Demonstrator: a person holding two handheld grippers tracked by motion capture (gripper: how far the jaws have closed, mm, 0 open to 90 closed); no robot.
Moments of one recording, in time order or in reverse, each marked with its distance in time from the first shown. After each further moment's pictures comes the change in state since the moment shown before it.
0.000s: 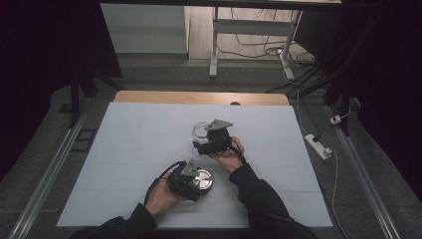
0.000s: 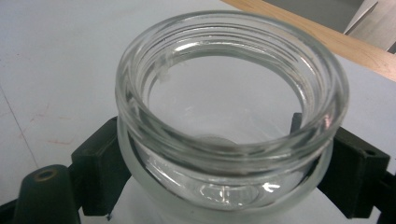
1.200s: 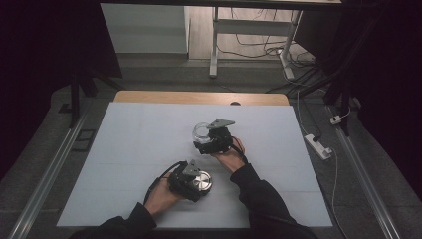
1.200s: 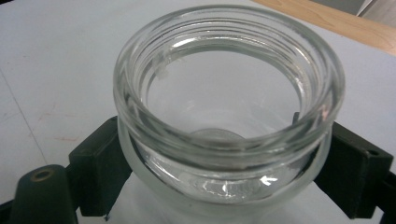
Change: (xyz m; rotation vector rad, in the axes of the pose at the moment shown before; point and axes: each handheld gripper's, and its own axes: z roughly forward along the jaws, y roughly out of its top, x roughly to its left) left arm 0.003 -0.001 0.005 0.050 -0.012 -0.005; right arm -0.006 -0.001 -0.001 0.031 0.038 0.061
